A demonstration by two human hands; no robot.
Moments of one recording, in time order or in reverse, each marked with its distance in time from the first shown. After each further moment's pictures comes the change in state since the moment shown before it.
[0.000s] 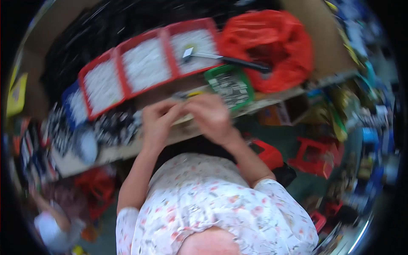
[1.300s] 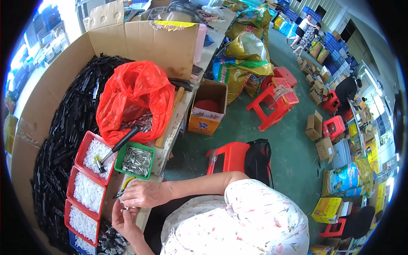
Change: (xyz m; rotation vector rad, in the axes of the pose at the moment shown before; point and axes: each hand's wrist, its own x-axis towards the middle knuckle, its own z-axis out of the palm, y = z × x) left_hand -0.025 -0.019 0.011 -0.317 -0.094 0.147; right_hand -0.022 -0.010 -0.023 -0.098 0.011 -0.174
